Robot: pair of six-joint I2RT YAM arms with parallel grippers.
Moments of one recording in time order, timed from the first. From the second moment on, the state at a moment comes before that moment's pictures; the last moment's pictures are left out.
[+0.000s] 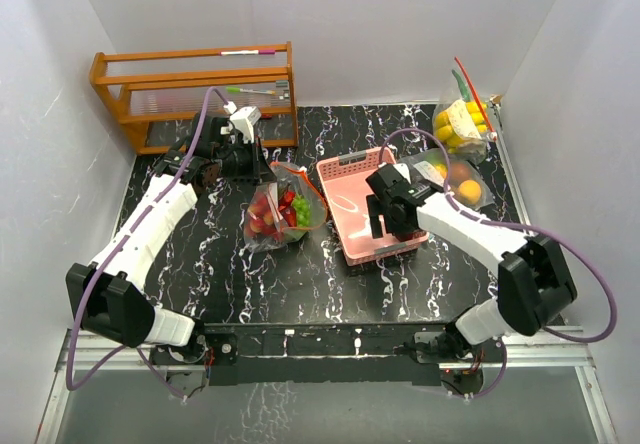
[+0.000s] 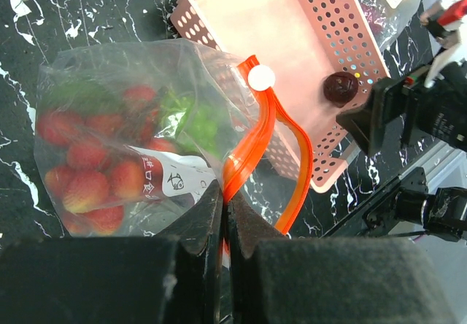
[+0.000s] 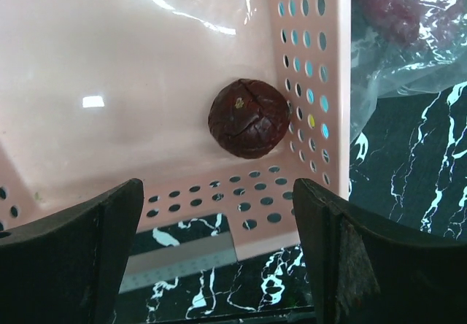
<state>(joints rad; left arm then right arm) -0.33 1.39 1.31 -0.65 0.41 -0.28 0.58 1.43 1.03 -0.80 0.35 0.39</state>
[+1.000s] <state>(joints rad) -0.33 1.39 1.31 -0.65 0.42 -0.27 0.55 1.63 1.00 -0.71 0.38 0.35</state>
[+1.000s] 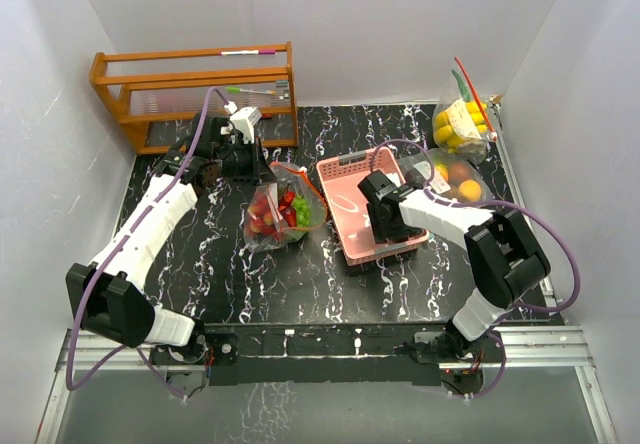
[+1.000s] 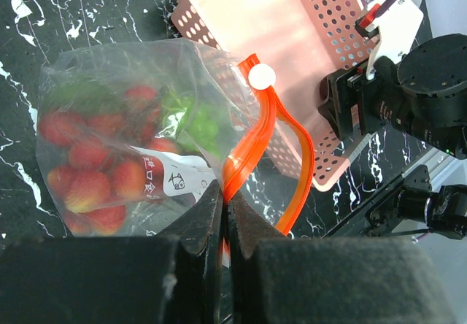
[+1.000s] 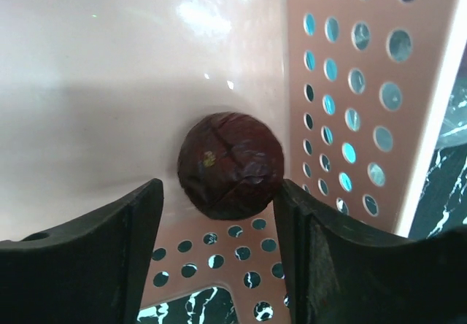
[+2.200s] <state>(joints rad) -0.33 1.39 1.29 -0.63 0.41 -0.27 0.69 1.43 1.28 -0.25 -0.22 0.37</state>
